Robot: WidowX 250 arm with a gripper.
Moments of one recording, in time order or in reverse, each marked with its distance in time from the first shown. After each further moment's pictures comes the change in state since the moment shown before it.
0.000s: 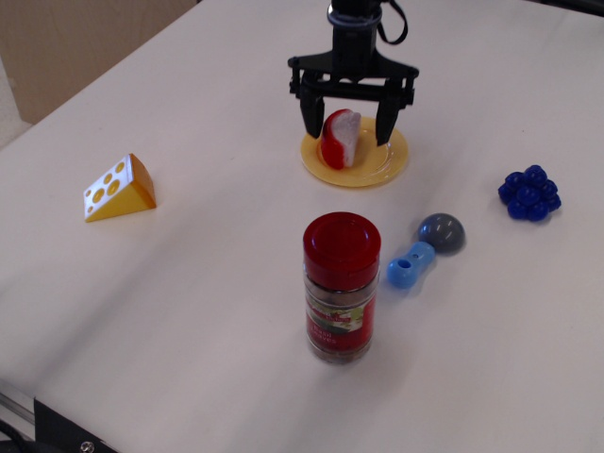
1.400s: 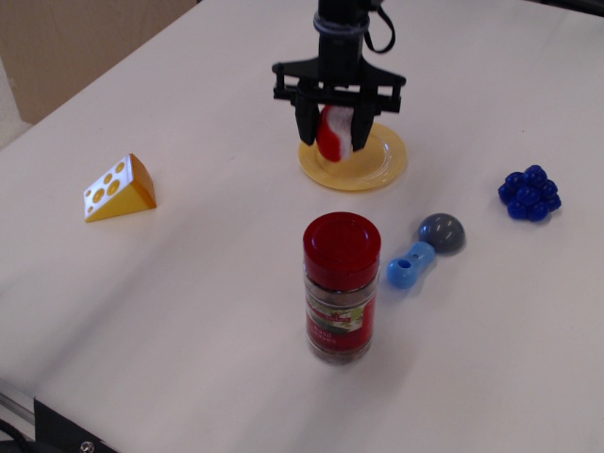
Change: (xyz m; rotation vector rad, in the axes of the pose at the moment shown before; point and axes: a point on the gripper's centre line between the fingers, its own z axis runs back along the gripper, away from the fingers) arm -0.015 0.009 0.018 0.014 -0.038 0.009
